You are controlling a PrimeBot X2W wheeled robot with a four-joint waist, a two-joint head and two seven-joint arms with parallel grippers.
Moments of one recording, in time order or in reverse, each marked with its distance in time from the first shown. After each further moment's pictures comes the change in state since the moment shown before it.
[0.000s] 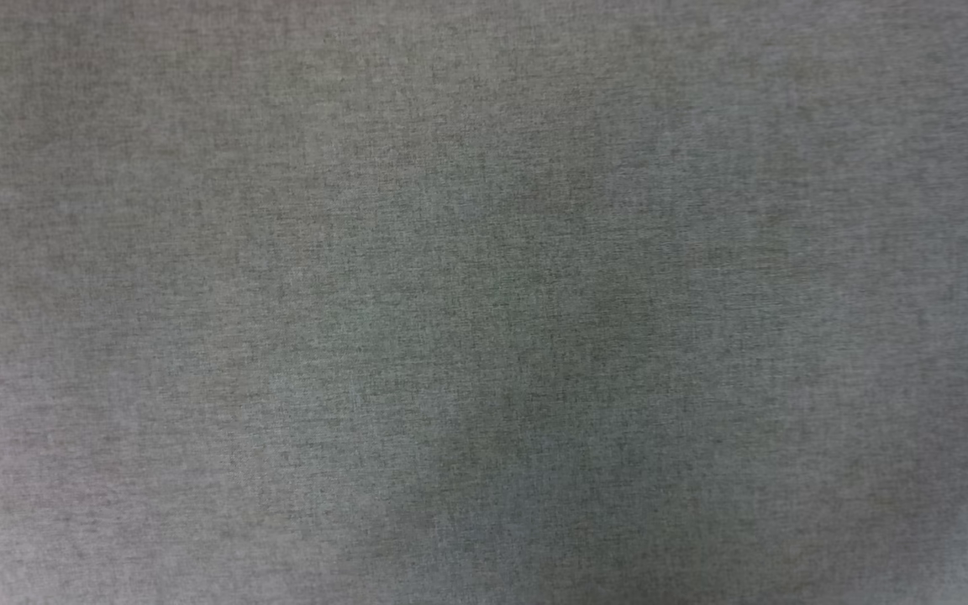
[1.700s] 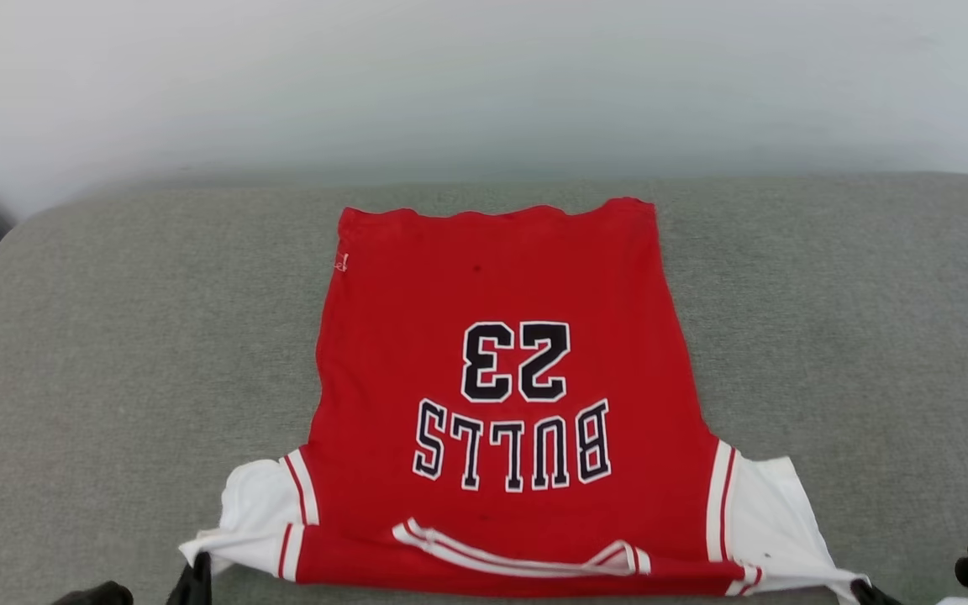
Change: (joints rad) left arm 1.836 -0.035 0.033 -0.655 -0.204 0.255 -0.037; right arm 1.907 0.071 -0.248 -0.660 0.201 0.000 0.240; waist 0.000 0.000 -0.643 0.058
